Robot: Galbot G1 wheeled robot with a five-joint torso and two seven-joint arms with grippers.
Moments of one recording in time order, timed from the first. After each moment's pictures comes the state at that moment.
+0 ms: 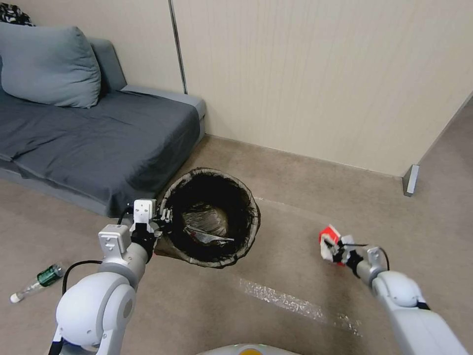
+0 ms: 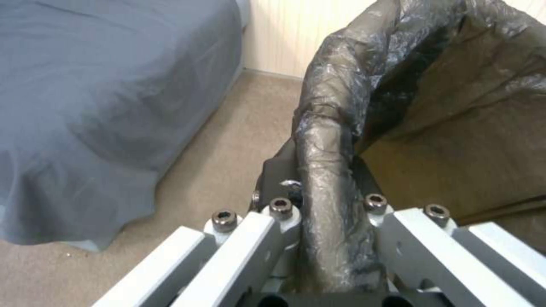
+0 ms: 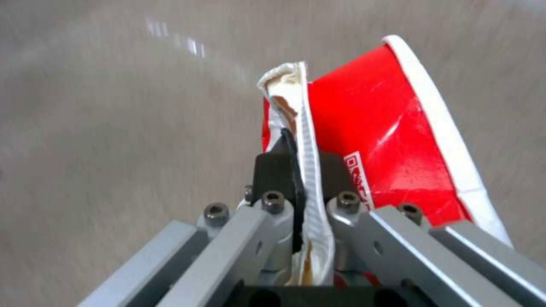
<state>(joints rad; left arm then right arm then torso) 1.50 -1.41 -0.62 -2.38 -0.24 0.68 0.02 -1.22 1.10 0.58 1.47 0.32 -0.27 -0.39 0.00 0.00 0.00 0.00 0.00</state>
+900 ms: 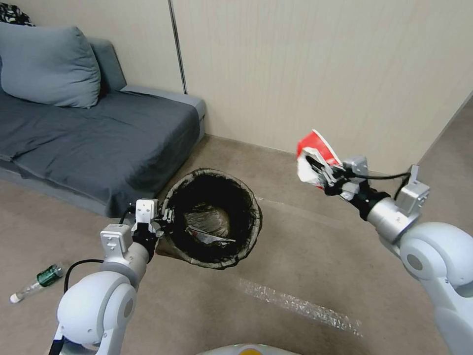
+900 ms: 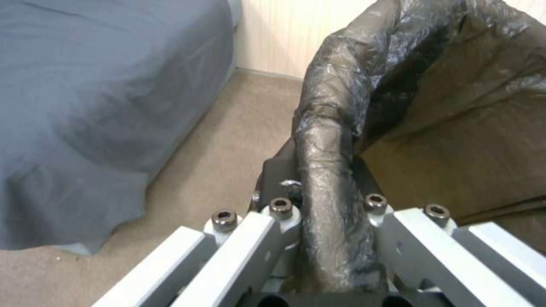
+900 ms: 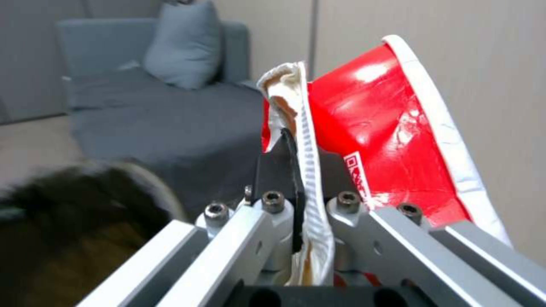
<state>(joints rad) 1.49 -1.40 -0.60 -2.37 -0.25 0.68 0.02 -1.16 0.97 0.52 2.29 0.68 -0.50 -0.18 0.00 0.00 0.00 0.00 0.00</state>
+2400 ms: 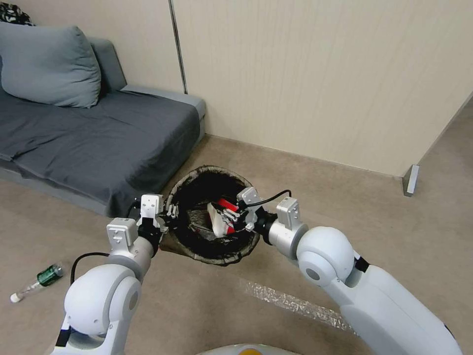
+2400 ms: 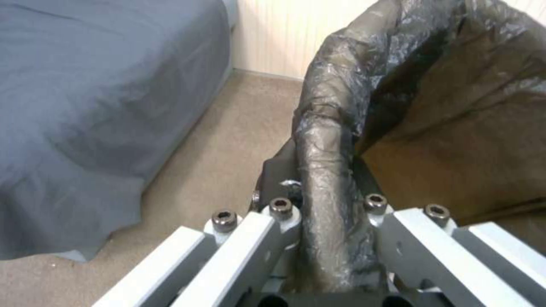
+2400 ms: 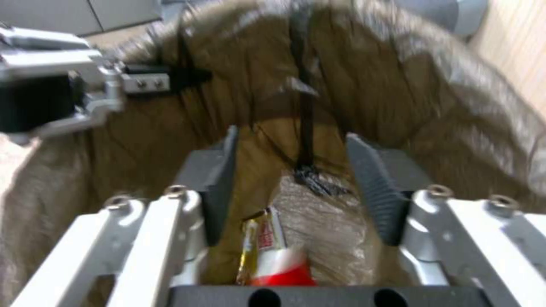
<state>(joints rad) 1.45 -1.40 -0.59 -2.36 -0.24 0.70 0.01 -0.91 1.06 -0.11 2.15 0.64 -0.62 0.05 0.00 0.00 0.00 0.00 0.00</state>
